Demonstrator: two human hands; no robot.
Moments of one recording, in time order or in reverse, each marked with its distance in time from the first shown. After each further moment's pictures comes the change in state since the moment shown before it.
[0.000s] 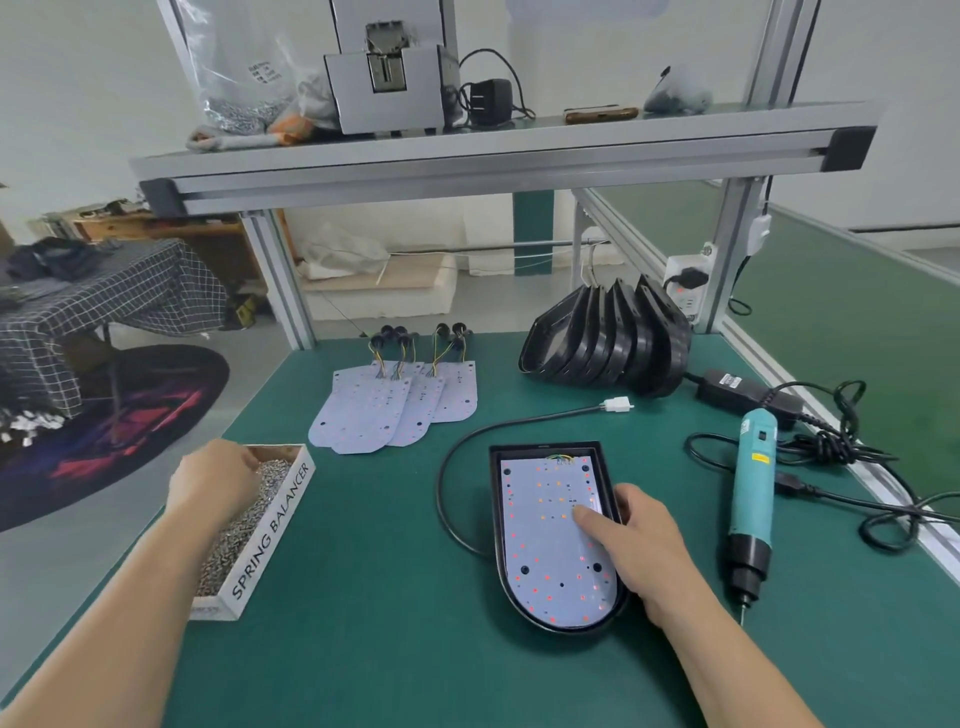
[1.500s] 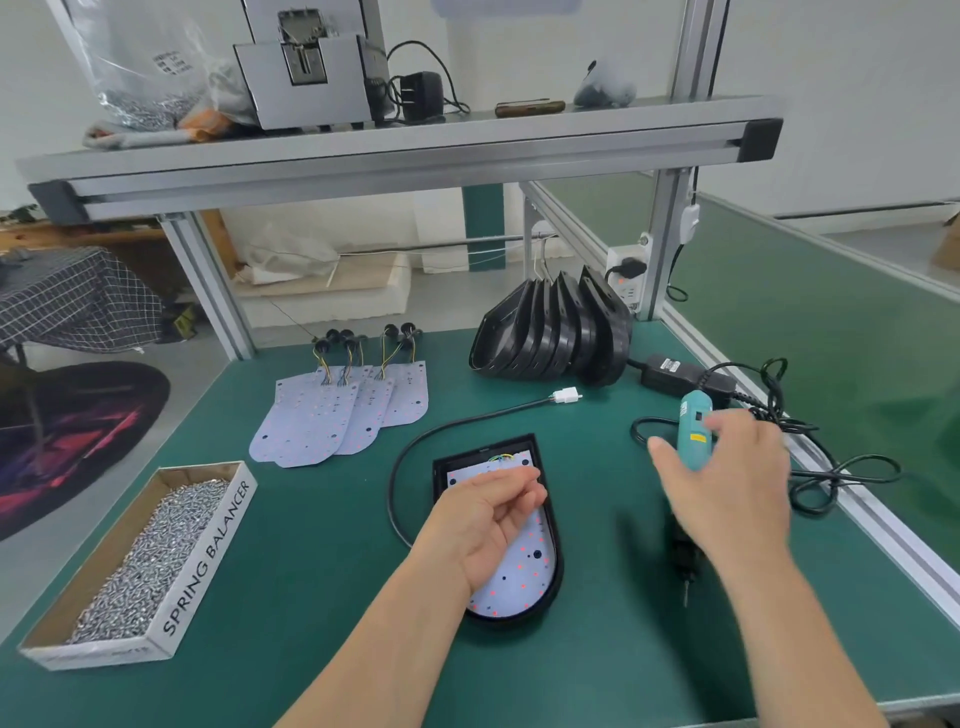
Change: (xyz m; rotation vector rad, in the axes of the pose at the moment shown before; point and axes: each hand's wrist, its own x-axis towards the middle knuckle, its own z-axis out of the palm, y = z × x) left_hand -0.164 0.208 0.075 -1.666 -0.943 -0.248; right_hand 0.012 0.001 -0.093 -0.459 0.628 -0.138
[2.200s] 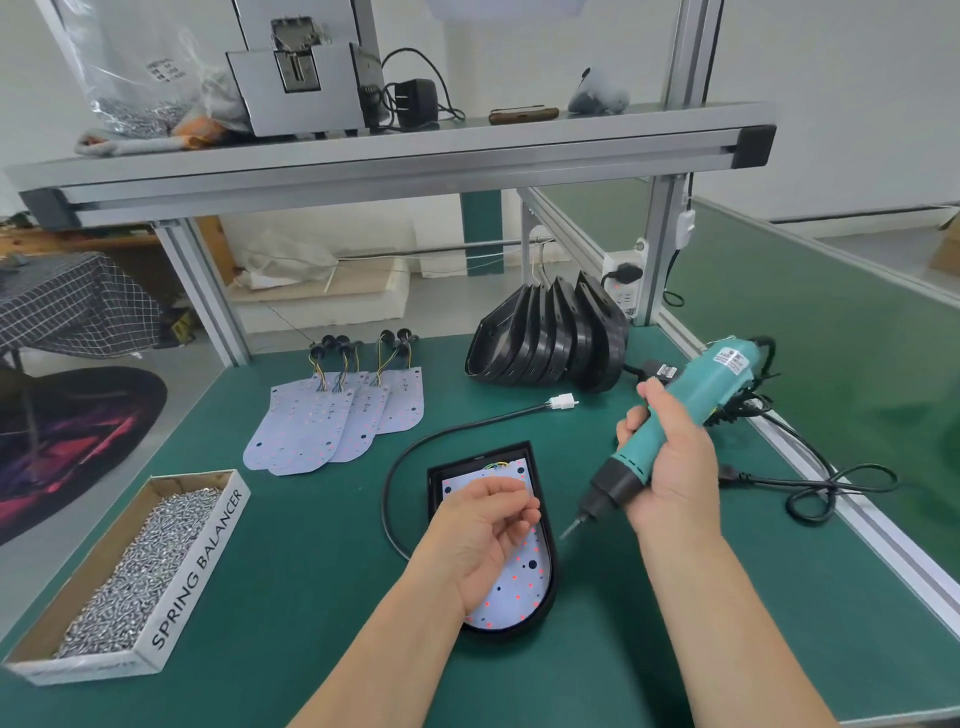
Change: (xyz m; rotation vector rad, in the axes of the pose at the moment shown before) left_hand -0.006 -0.003 -0.001 0.133 -0.023 0.017; right_hand 0.003 -0.061 0.019 1.562 -0.165 0.445
